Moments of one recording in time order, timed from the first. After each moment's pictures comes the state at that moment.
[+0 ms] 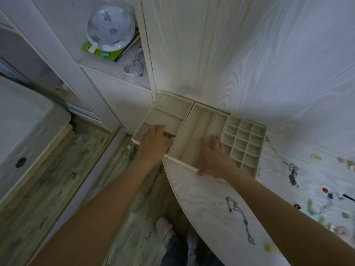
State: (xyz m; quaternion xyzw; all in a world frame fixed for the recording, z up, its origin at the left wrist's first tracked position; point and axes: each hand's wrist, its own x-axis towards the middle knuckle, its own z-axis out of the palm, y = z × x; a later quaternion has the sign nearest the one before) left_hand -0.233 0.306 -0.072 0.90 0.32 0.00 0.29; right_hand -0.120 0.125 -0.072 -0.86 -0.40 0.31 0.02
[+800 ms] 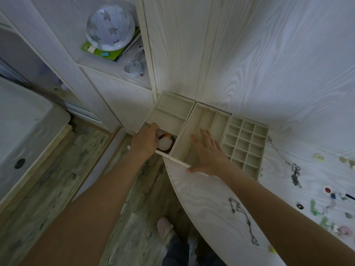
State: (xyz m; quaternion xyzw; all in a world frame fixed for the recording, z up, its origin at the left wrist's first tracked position) left_hand -0.236 0.341 -0.087 0.92 0.33 -0.01 0.23; right_hand -0.129 0.149 -0.069 -0.85 -0.45 0.26 0.02
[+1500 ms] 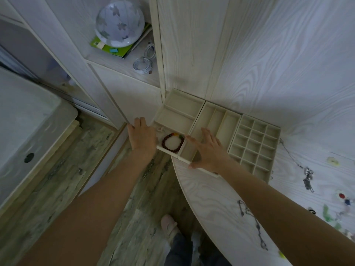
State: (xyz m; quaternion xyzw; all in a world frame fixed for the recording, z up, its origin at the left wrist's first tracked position) left_hand -0.242 0.354 -0.077 0.91 0.39 -0.10 -0.03; right_hand -0.131 0.177 -0.076 -0.84 -0.47 0.26 0.01
